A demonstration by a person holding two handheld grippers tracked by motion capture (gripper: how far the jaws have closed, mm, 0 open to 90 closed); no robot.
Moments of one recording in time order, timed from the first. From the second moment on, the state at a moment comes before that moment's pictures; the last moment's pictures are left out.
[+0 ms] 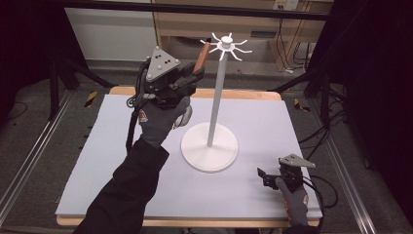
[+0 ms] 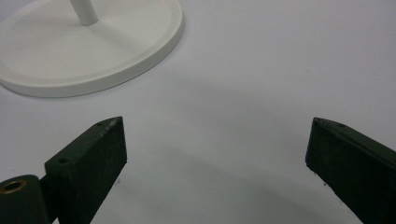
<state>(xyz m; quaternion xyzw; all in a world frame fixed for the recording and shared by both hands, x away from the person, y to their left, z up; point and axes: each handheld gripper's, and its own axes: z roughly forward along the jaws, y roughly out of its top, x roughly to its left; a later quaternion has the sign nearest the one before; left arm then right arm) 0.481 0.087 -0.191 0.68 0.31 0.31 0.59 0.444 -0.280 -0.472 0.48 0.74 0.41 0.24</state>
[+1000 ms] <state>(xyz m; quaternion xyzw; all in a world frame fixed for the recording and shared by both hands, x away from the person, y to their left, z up) 0.489 0.068 -0.198 0.69 0.31 0.33 0.56 0.445 -0.280 -0.472 0.48 0.74 0.41 0.24</state>
